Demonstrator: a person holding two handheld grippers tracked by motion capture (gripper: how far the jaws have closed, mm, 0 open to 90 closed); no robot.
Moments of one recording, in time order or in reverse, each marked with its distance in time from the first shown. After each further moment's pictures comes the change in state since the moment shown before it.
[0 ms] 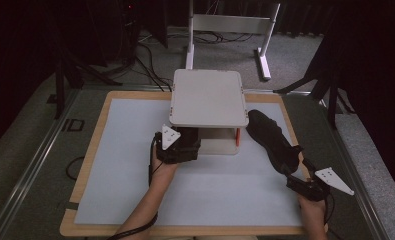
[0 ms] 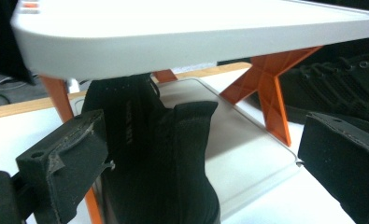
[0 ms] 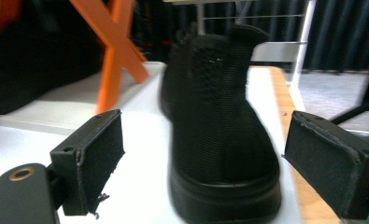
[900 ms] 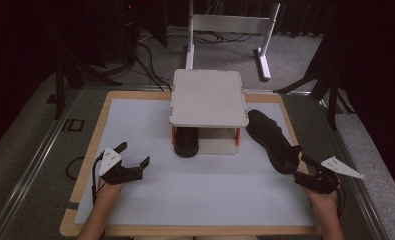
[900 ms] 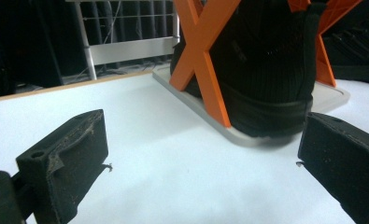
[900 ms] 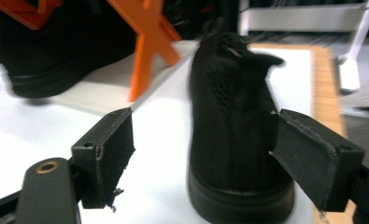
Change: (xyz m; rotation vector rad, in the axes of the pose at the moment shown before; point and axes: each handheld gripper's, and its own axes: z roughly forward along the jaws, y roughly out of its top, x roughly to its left) left arm 0.109 -0.075 -0.102 -0.064 0.002 0.043; right arm -0.020 0.038 0.003 0.176 0.154 -0.002
